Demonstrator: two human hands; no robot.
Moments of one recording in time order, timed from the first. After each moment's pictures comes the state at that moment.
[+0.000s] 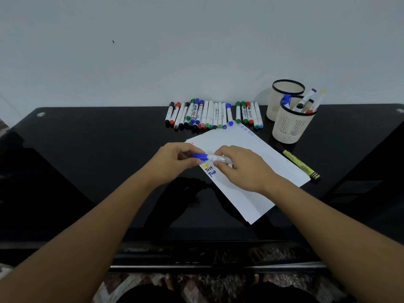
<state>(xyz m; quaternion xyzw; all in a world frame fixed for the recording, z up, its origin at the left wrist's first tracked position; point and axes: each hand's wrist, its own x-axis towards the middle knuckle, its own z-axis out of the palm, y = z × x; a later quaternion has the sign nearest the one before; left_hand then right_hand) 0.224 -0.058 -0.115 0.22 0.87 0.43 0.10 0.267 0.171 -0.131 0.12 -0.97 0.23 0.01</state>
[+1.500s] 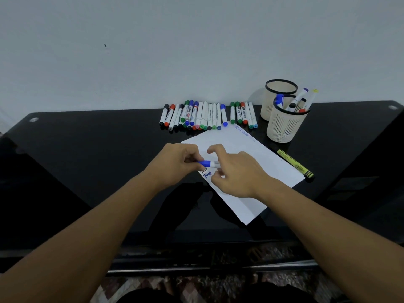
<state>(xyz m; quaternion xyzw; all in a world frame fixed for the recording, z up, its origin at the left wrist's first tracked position) 0.229 -0.038 -0.109 0.27 0.90 0.35 0.04 0.278 0.165 -0.121 0.15 -0.98 0.13 0.02</state>
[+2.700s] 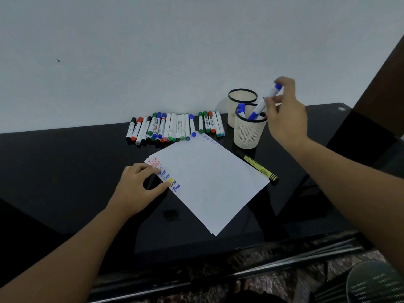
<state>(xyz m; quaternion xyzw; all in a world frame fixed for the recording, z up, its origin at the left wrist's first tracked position) 0.205 -0.053 -0.188 0.22 0.92 0.29 -0.11 0.248 0.332 -0.055 -0.15 -0.88 0.29 0.36</state>
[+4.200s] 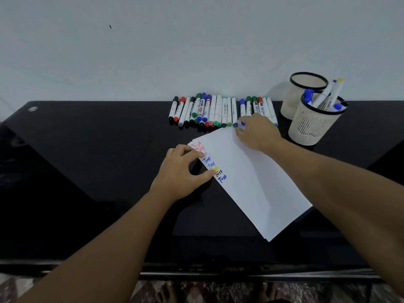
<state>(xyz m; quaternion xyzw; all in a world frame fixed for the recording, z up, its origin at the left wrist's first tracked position) 0.196 -0.056 -0.196 0.20 0.92 0.33 -0.08 0.129 0.207 -0.151 -0.03 -0.99 0.09 0.05</state>
